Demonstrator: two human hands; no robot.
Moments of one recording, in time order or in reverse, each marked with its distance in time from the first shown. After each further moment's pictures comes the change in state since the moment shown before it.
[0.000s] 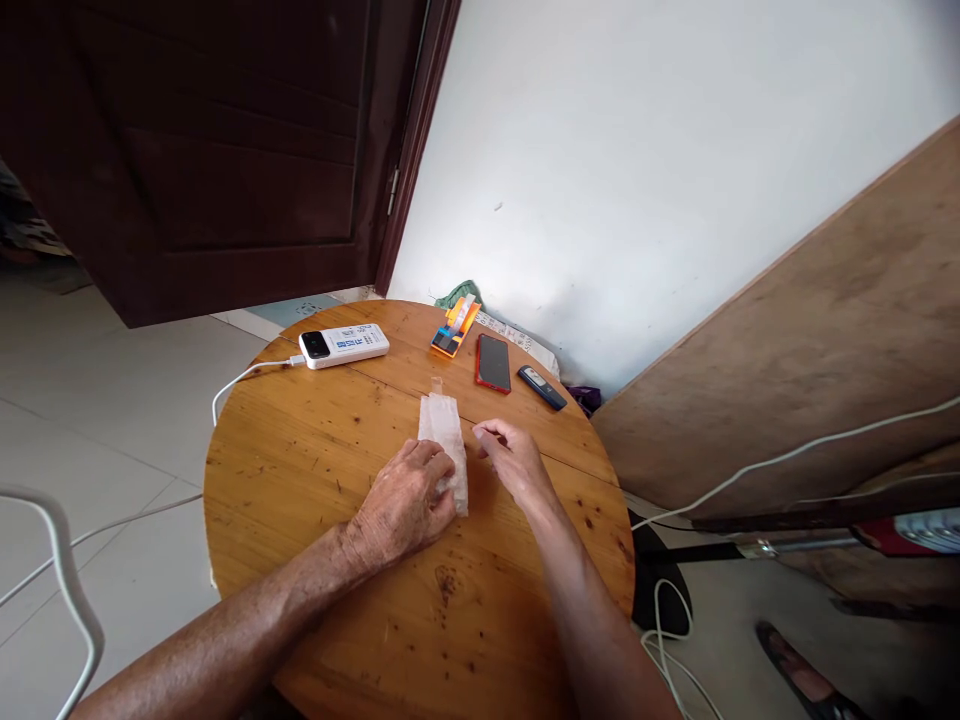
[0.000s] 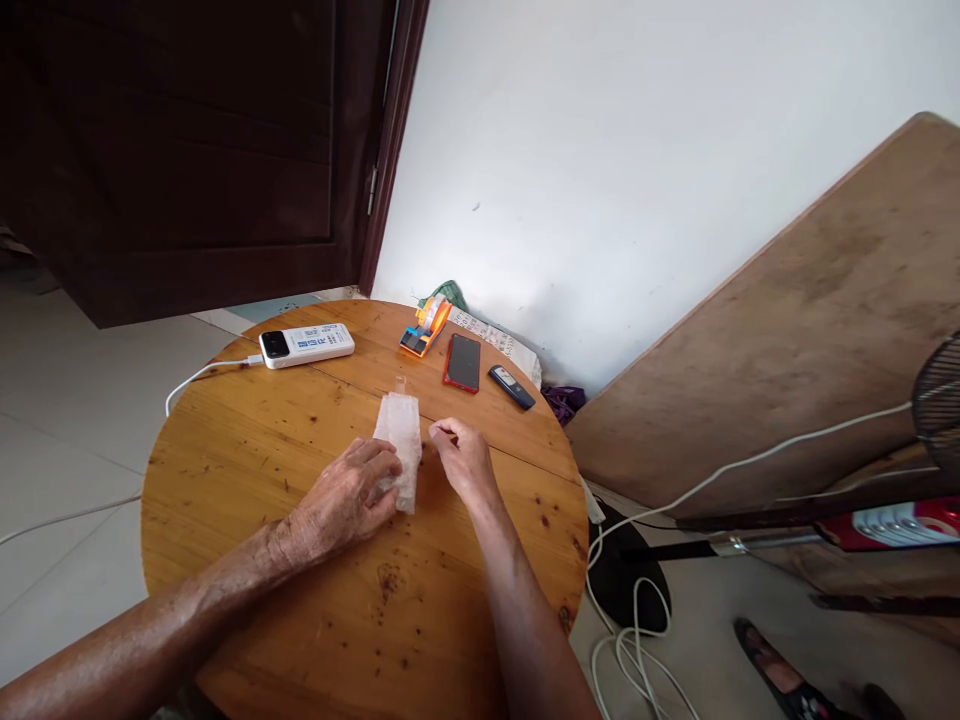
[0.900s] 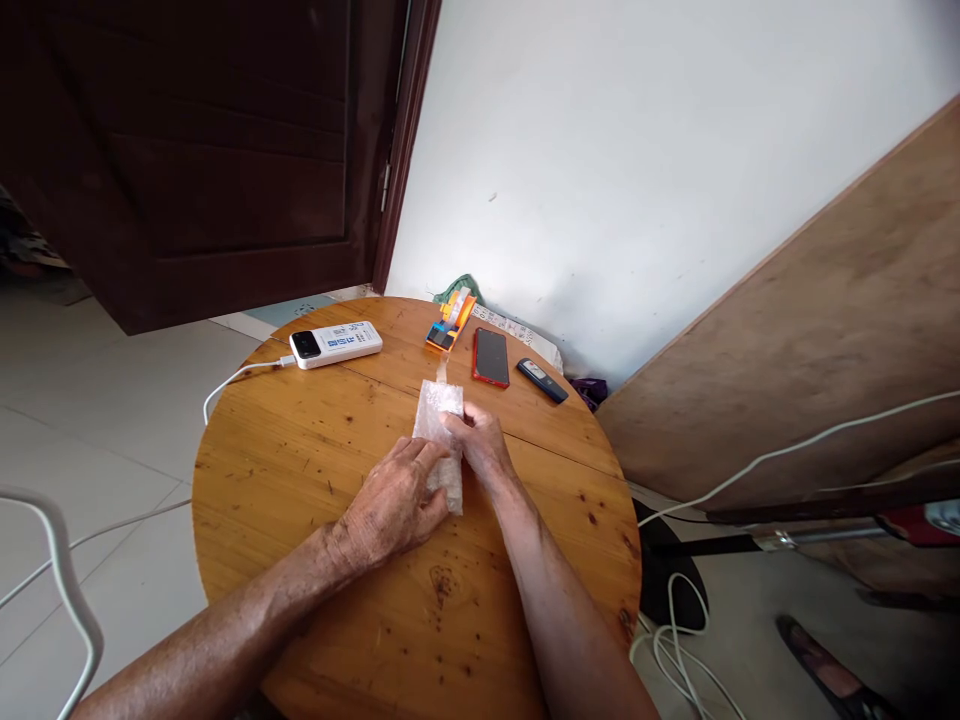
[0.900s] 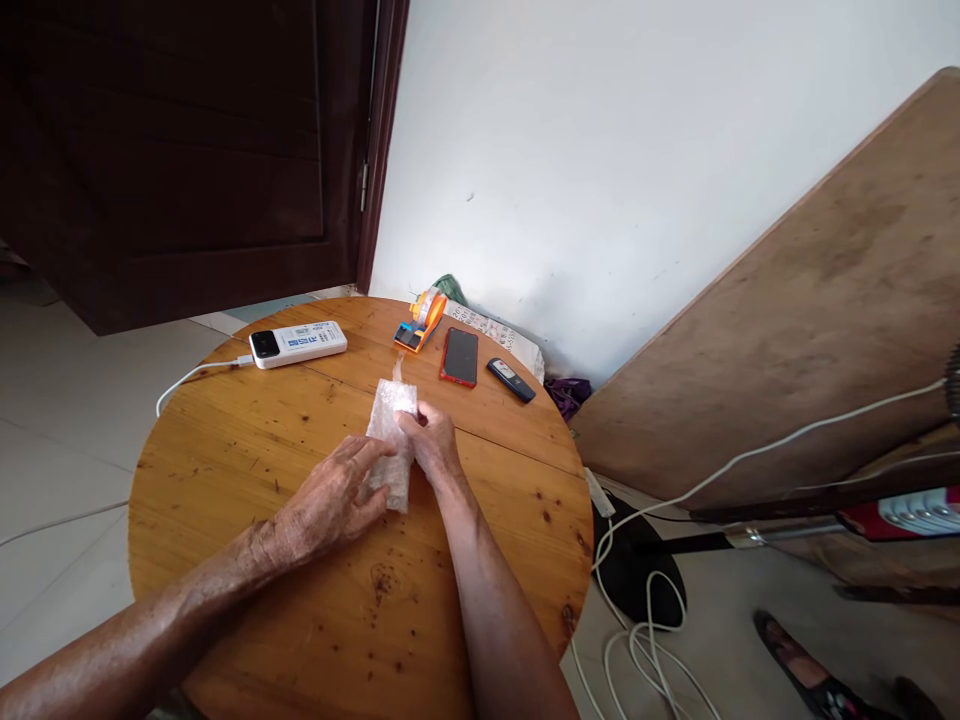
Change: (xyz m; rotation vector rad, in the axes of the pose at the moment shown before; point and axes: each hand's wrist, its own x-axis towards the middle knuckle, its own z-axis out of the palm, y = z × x) left_hand -0.001 0.000 -0.001 -0.002 -0.012 -0.025; right_hand 0.028 0.005 0.040 0.341 -0.013 0.023
